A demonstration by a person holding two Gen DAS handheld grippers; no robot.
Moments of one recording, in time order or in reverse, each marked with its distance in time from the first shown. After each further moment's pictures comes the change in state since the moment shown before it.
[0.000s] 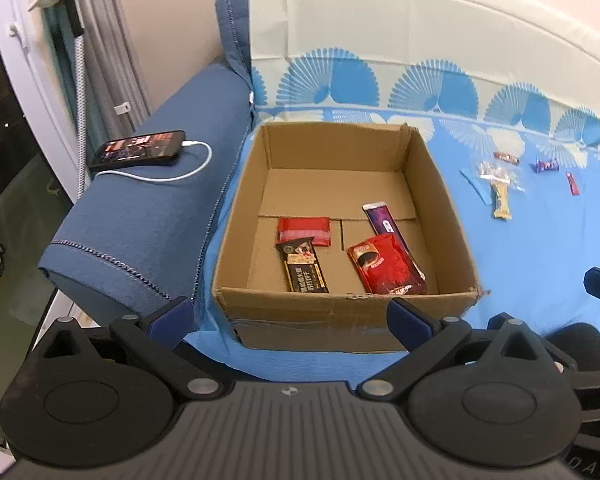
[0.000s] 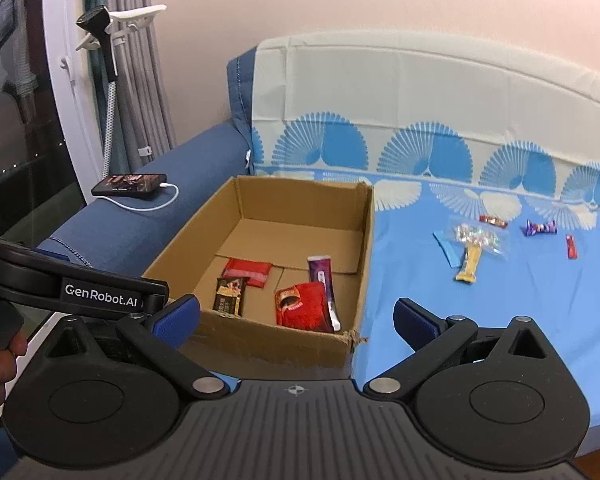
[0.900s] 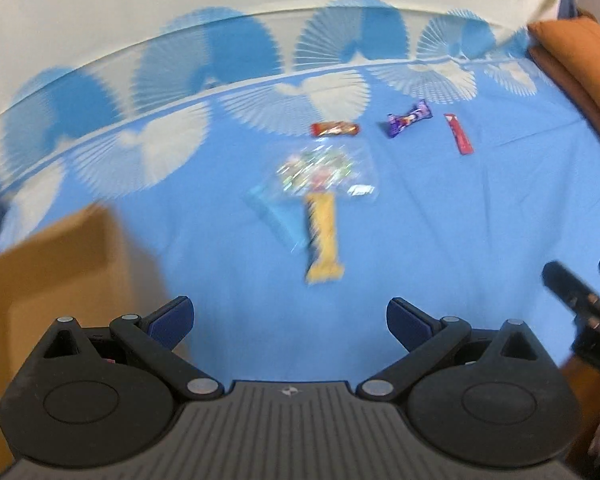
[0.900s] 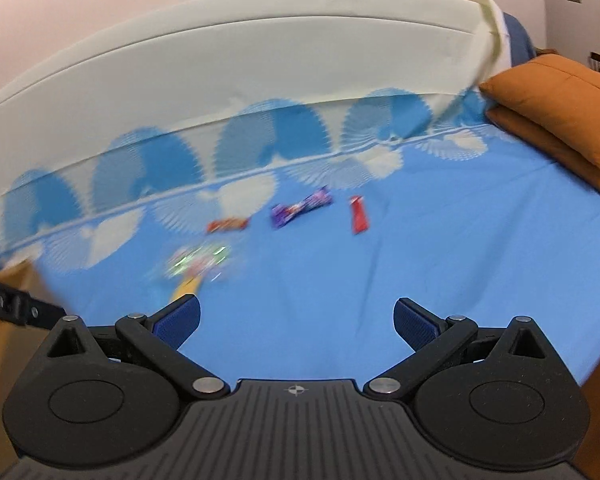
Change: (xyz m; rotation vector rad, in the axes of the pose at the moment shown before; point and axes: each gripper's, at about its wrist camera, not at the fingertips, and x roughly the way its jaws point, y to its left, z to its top) left arm 0.194 -0.315 0.167 0.373 0.174 -0.341; right arm 0.095 -0.338 0.007 0.379 -0.027 -0.486
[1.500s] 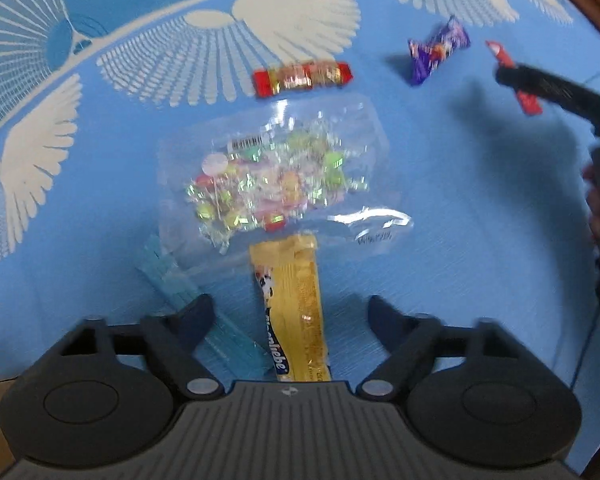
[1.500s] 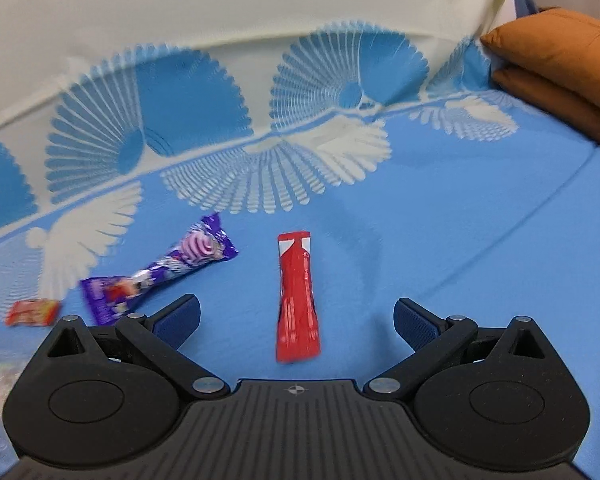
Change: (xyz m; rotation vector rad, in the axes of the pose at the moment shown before) left arm 0.212 -0.029 0.075 0.128 0.213 -0.043; right arm 0.315 -0.071 0.060 0.052 0.042 -0.128
